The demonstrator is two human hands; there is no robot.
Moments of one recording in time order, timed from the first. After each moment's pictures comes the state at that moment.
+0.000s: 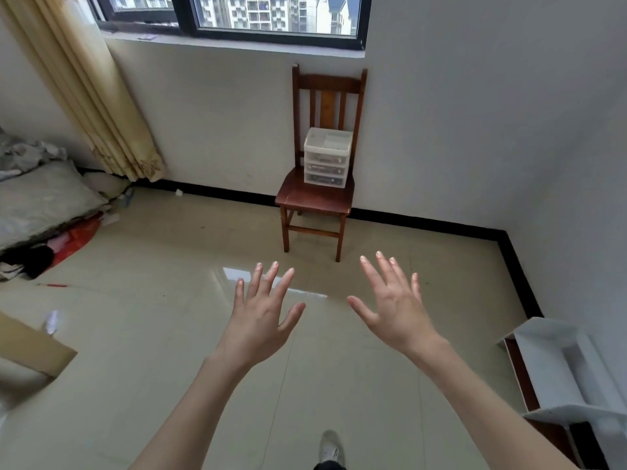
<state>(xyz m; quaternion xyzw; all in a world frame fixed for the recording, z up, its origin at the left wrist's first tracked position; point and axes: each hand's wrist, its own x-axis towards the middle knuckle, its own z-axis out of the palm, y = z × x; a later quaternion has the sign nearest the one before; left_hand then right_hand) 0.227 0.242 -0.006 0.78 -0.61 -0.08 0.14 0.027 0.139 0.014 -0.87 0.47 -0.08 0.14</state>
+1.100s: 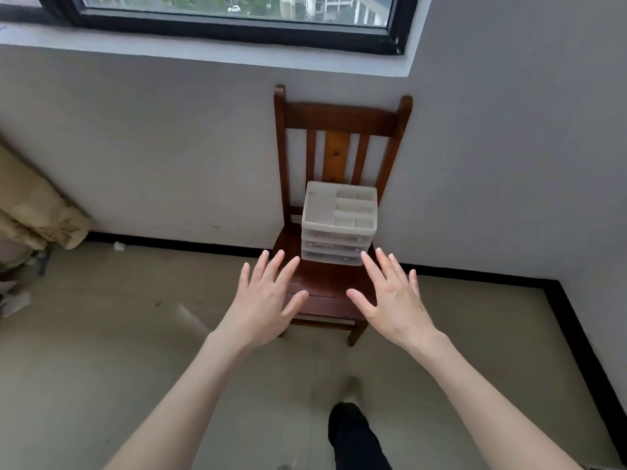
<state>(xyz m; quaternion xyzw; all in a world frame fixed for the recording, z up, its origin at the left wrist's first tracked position) 0.582 -0.379 -0.035 0.73 -0.66 -0.14 0.08 0.370 -0.448 -0.020 -0.82 0.53 -0.05 0.20</state>
